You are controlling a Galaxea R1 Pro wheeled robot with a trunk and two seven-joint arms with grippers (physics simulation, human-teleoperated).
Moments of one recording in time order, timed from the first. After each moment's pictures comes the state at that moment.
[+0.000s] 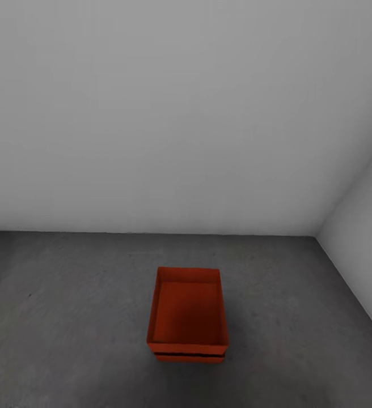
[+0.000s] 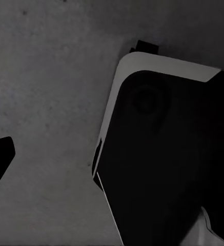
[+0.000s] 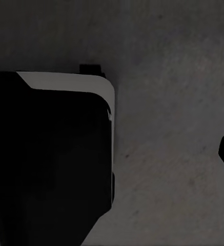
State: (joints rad) left arm -0.32 0.03 -0.16 0.00 0.41 0.00 0.11; right arm -0.33 0.01 0.61 0.03 -0.58 -0.09 -0.13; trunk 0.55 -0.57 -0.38
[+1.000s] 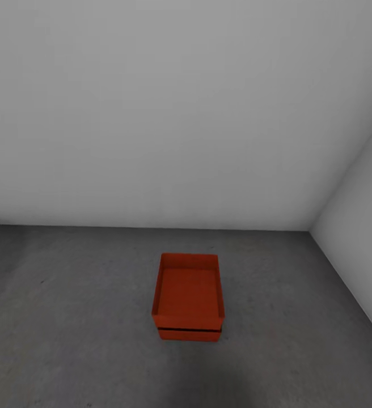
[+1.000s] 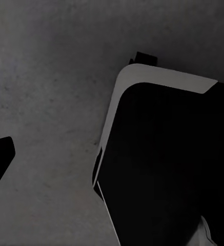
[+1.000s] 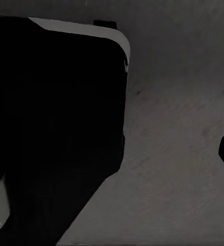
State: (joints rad) left arm -0.32 0.04 -0.16 -0.01 0.41 -0.01 0.11; right arm -0.22 0.04 0.61 0.03 -0.55 -0.11 -0.12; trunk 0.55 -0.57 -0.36
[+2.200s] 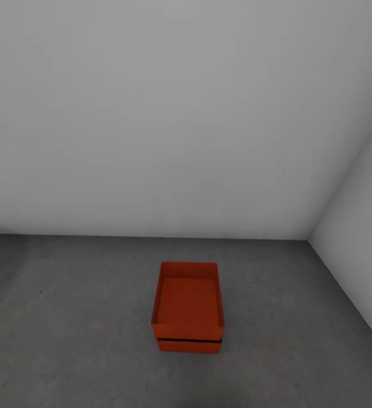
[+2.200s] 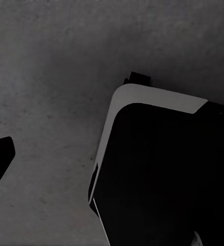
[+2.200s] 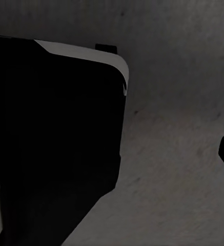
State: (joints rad) left arm -0.32 0.04 -0.16 -0.01 0.41 -0.01 0.11; right arm -0.21 0.04 0.61 0.03 -0.48 -0.12 -0.12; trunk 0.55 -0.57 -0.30
